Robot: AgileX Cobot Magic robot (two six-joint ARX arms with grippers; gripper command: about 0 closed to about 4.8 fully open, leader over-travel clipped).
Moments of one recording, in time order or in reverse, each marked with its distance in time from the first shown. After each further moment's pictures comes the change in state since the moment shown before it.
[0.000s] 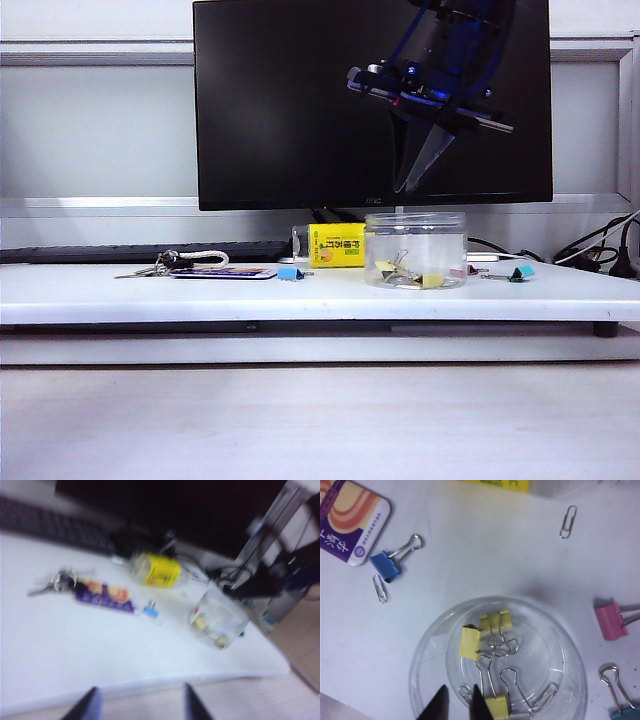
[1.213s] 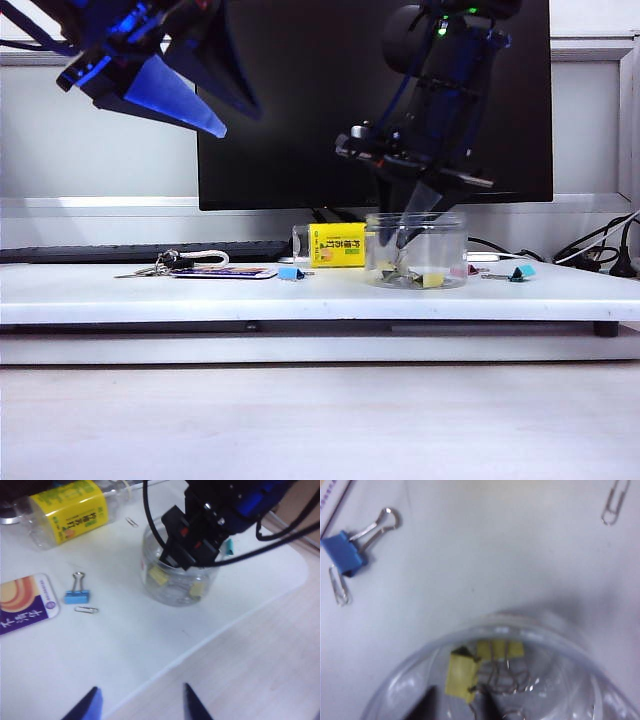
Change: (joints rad) left arm -0.613 1.122 0.644 0.030 -0.412 0.339; right arm -0.002 0.138 0.002 0.054 -0.023 -0.047
